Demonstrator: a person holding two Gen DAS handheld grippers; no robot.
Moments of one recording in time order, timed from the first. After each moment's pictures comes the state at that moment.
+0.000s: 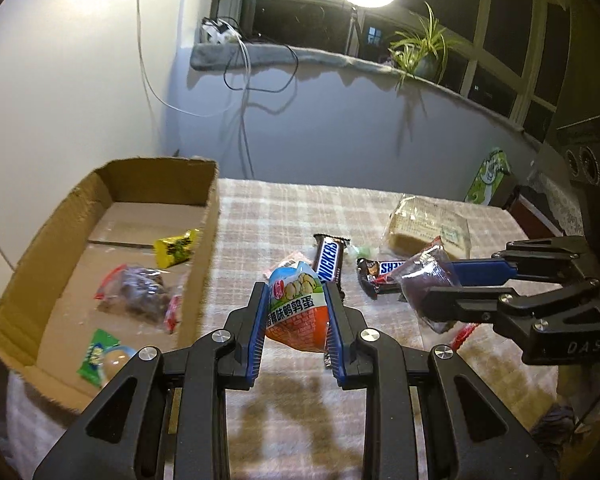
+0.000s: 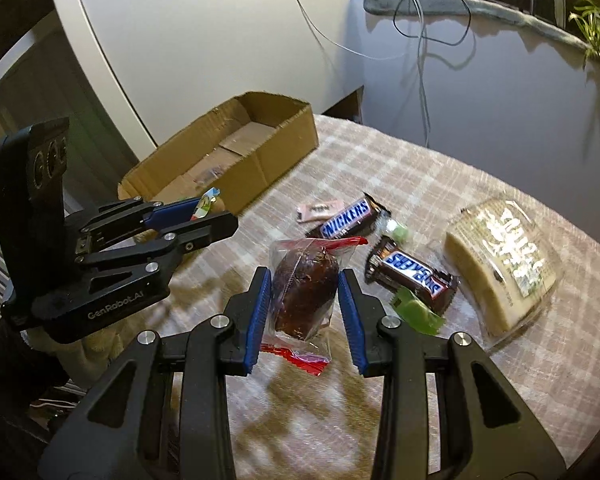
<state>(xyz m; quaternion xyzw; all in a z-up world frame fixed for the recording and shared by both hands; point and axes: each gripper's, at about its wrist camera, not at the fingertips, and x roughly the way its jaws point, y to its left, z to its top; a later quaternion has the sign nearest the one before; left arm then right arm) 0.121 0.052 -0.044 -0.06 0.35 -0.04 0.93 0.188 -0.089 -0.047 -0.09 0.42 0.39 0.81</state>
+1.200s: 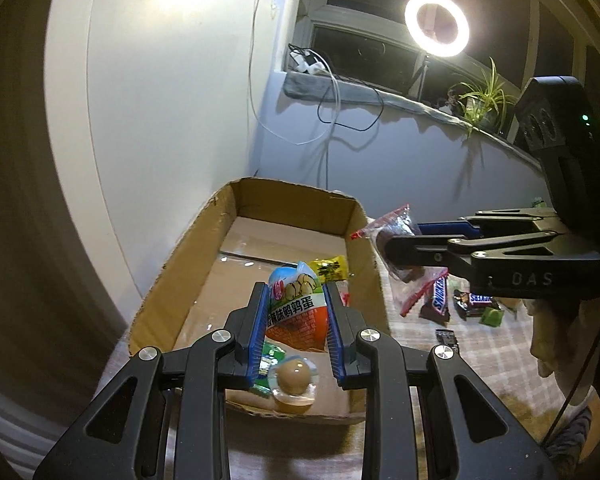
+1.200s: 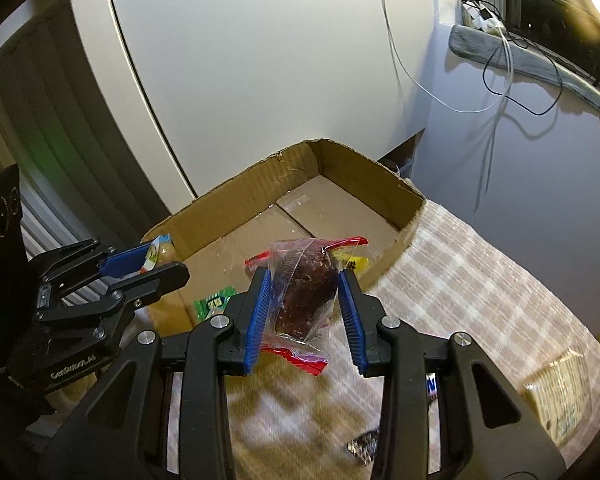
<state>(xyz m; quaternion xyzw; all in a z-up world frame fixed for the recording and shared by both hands) 0.086 0.168 -0.032 -0.10 0.31 0.05 0.95 0.217 0.068 -0.037 -0.15 0.39 0.43 0.80</state>
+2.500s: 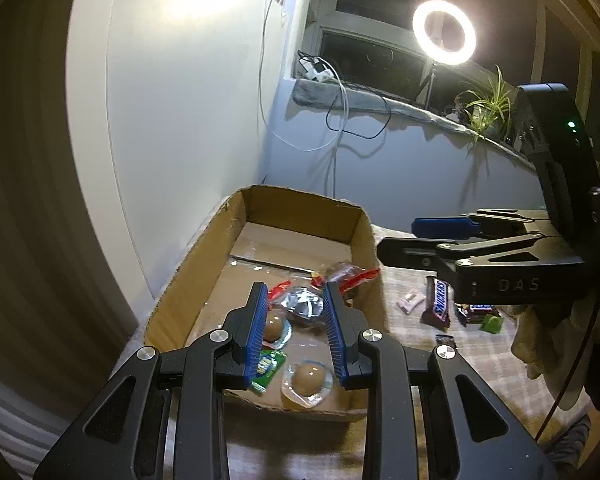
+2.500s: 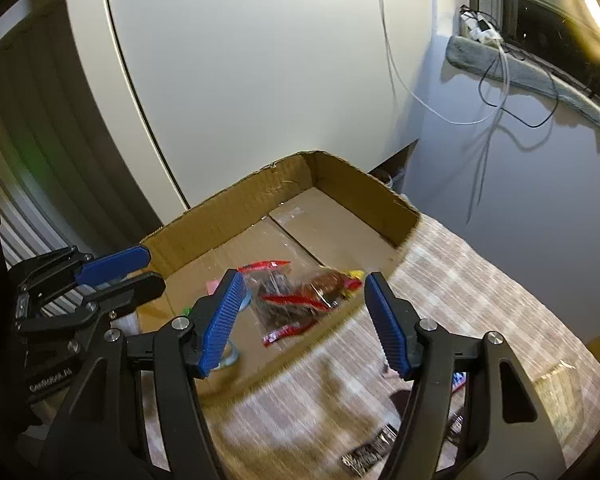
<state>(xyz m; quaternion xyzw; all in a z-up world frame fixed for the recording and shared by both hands) 0.078 0.166 -0.024 -0.10 0.30 0.06 0.95 0.211 0.061 -0.026 -0.15 0.37 0.42 0.82</state>
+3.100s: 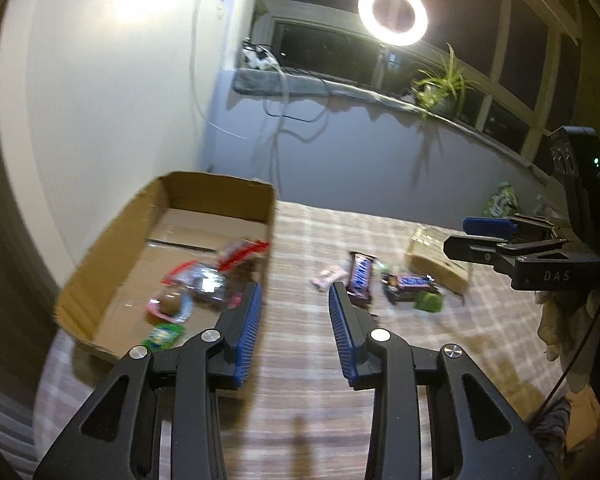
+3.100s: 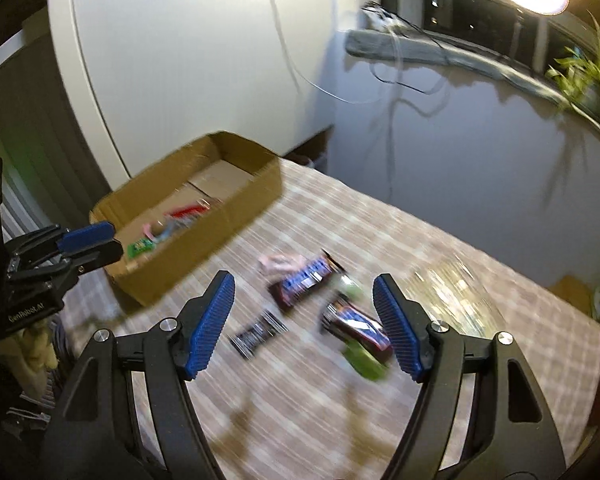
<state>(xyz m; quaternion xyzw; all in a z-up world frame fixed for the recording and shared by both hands) 0.076 0.089 -0.024 -0.09 0.31 -0.01 0.95 0.203 -0.104 -0.021 -0.13 0.37 0.33 0.86</state>
